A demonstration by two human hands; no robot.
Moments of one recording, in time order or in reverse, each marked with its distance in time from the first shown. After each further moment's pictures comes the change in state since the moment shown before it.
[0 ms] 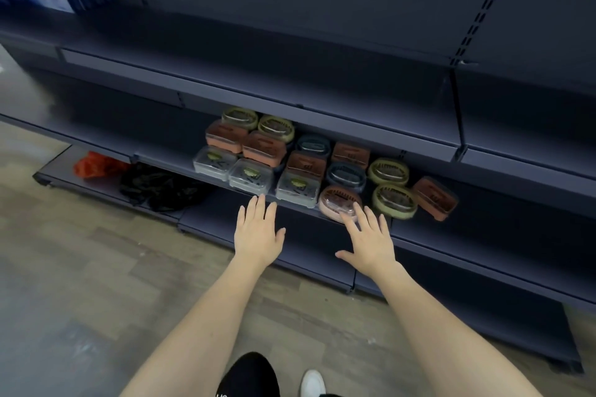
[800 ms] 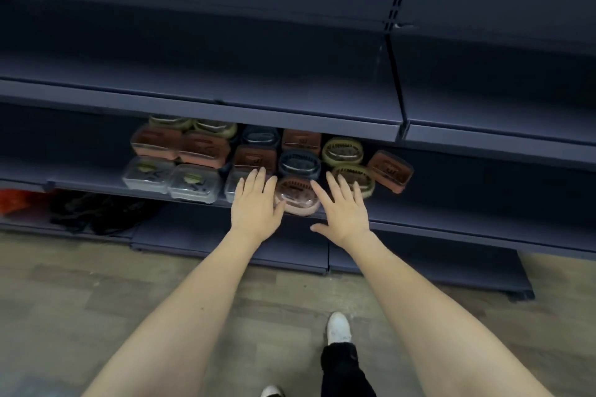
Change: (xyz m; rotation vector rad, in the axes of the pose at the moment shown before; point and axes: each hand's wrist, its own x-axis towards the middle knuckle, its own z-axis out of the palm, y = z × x) left_hand 0.084 0.080 0.012 -0.005 0.039 0.288; right_hand 0.037 0.054 -0.002 -0.005 0.083 0.091
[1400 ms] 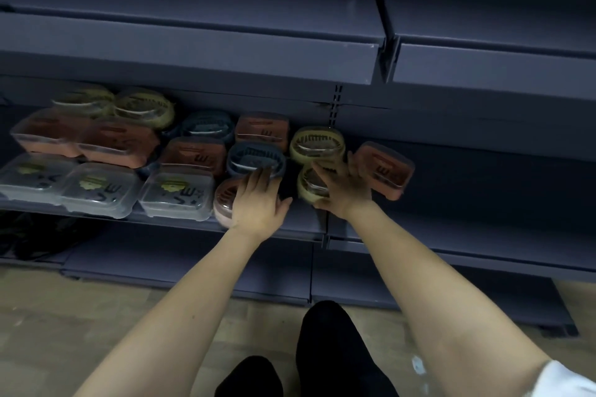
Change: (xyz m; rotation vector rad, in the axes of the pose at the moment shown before) left_hand 0.130 0.062 0.188 0.006 0.119 0.115; right_hand 0.143 0.145 0.143 0.014 -0.026 0.061
